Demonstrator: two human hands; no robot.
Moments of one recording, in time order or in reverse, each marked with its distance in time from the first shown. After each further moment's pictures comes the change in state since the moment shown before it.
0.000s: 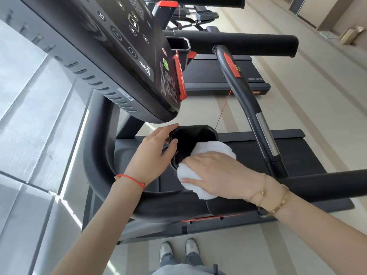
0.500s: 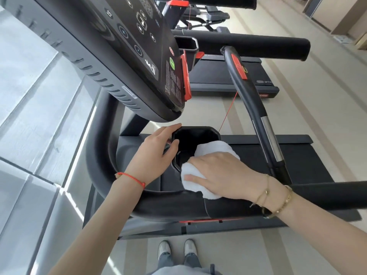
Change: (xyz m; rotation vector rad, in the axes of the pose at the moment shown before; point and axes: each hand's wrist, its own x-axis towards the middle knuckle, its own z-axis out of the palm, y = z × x) left_hand -0.002 0.003 -0.001 0.014 0.021 0.019; right_hand 0.004 0.012 0.002 0.034 -0.020 -0.001
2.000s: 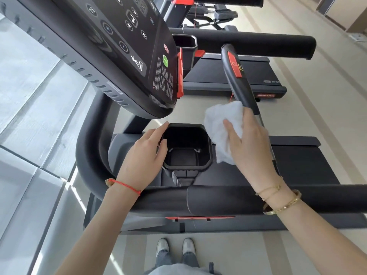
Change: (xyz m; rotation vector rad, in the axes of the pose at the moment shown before) left_hand -0.016 0.027 0.012 0.212 0.081 -0.103; right_hand -0.022 0.049 -0.014 0.317 0.771 0.528
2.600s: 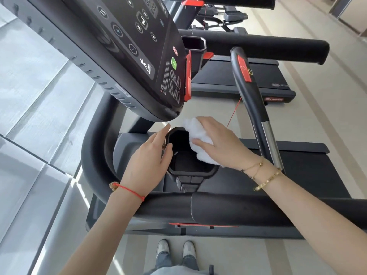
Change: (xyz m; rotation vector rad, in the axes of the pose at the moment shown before) left_hand -0.002 0.002 -0.002 -0.012 -0.001 -0.066; right_hand 0.036 0.002 0.051 0.038 -0.600 -0.319
